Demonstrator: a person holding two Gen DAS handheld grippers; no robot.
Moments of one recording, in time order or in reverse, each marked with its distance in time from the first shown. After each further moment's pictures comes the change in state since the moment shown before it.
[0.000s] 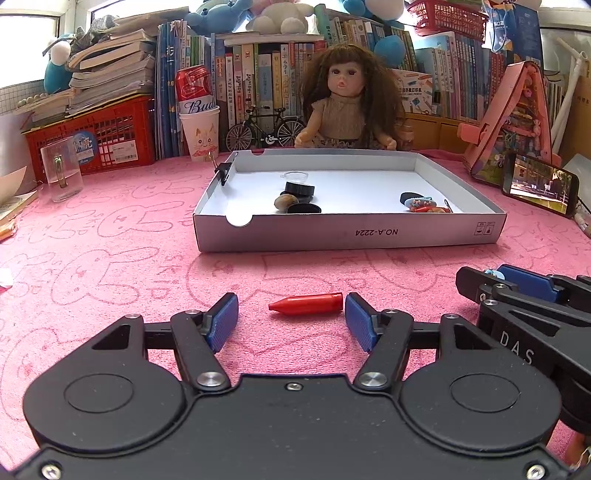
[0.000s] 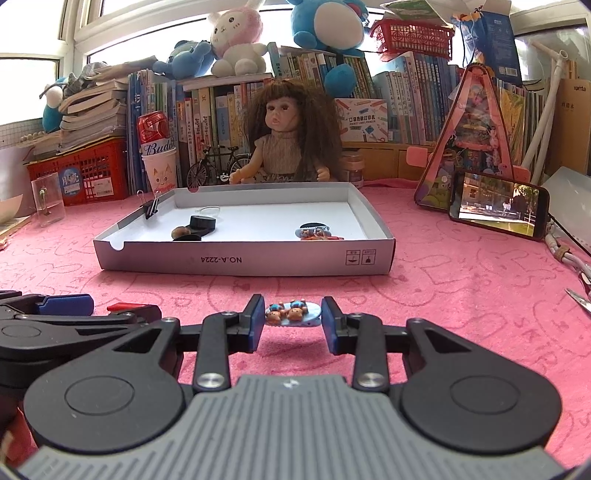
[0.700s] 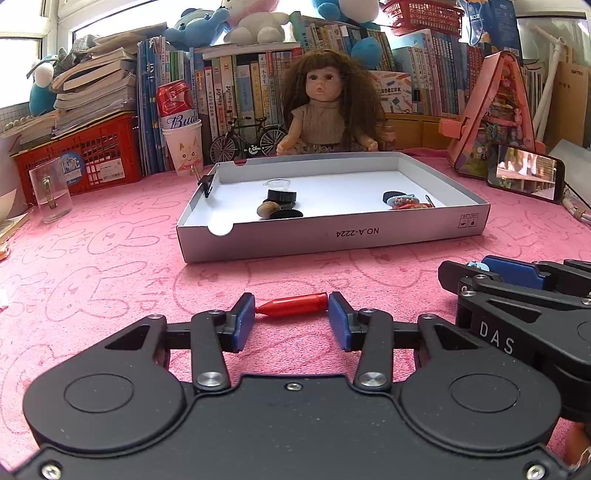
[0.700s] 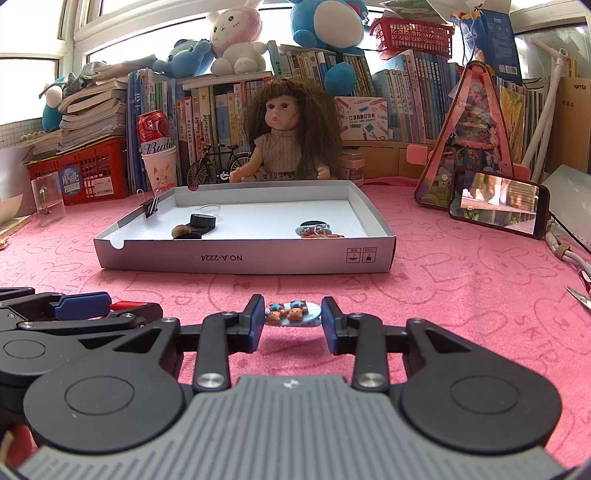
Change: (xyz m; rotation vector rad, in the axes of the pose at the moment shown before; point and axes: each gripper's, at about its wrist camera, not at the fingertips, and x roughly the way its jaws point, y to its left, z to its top) left arm -0.003 -0.007 -0.003 0.068 -0.031 -0.029; right arm 0.000 0.001 0.000 0.001 0.001 0.001
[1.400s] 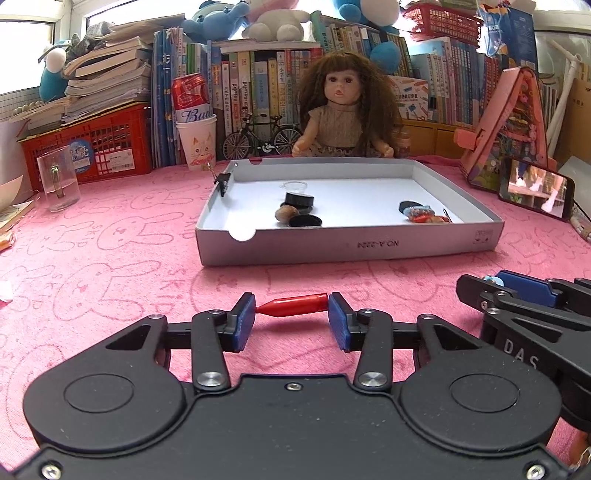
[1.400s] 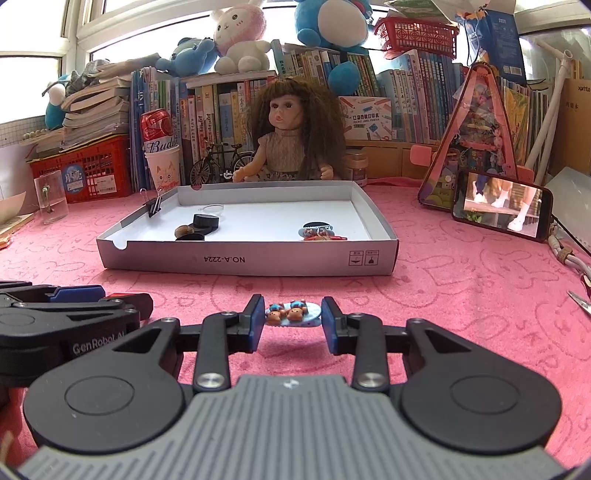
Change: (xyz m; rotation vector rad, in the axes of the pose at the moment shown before) left arm 0.003 0.017 0.010 -0.059 0.011 0.011; right arm 0.000 -0.001 0.006 -0.009 0.003 0.012
